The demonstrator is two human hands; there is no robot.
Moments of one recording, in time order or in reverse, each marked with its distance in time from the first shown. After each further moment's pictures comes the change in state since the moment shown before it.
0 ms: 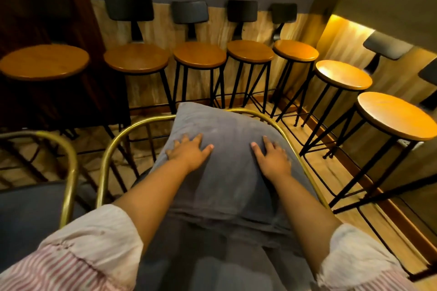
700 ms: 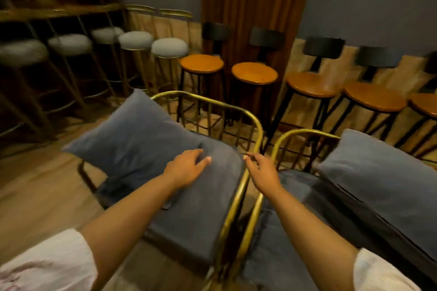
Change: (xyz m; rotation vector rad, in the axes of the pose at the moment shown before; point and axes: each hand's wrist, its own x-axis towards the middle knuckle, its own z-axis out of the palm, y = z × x) left_hand -0.400 -0.305 -0.045 -0.346 0.400 -0.431; right_hand -0.349 -0.246 0.132 0.390 -0.496 -0.746
